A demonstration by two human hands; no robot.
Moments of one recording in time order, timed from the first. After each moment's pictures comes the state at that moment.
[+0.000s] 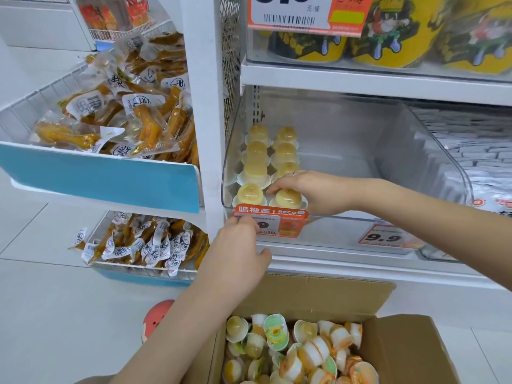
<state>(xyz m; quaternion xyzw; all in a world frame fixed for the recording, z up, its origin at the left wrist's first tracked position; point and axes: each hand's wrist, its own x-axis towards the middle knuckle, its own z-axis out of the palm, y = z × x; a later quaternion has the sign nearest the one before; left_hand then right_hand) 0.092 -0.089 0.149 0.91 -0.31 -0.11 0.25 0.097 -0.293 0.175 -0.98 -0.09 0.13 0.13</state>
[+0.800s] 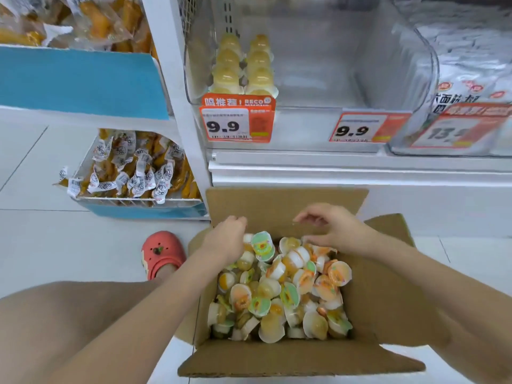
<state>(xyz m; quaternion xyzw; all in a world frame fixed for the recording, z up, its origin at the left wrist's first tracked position) 0.035 -0.065 -0.010 0.89 -0.36 -0.26 0.07 -0.102 -0.257 0.034 -0.92 0.11 0.09 0.36</state>
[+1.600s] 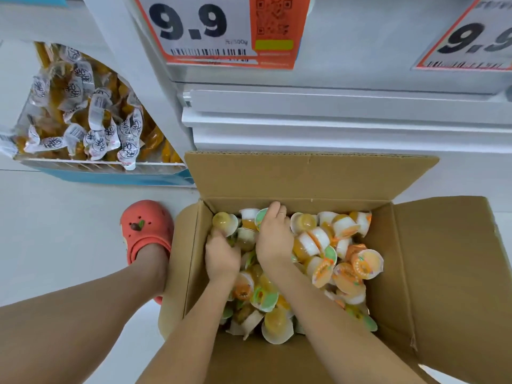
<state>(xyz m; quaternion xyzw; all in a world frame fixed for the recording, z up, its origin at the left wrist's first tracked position) 0.018 -0.061 -0.194 0.93 0.01 -0.24 0.29 -0.015 -0.150 -0.189 -0.89 0.40 0.06 0.18</state>
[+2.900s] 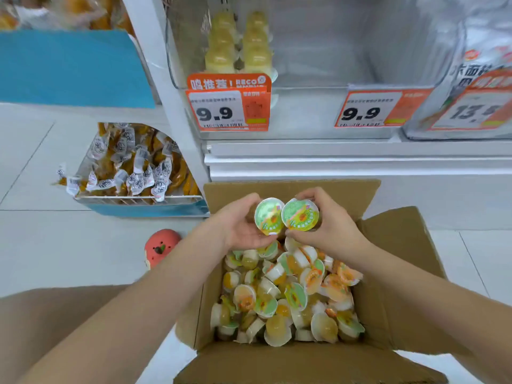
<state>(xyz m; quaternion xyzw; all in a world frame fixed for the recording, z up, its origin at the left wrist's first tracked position) 0.045 -0.103 0.008 0.54 0.21 -0.60 0.56 -0.095 -0.230 0.006 -0.85 0.22 -0.07 0.46</state>
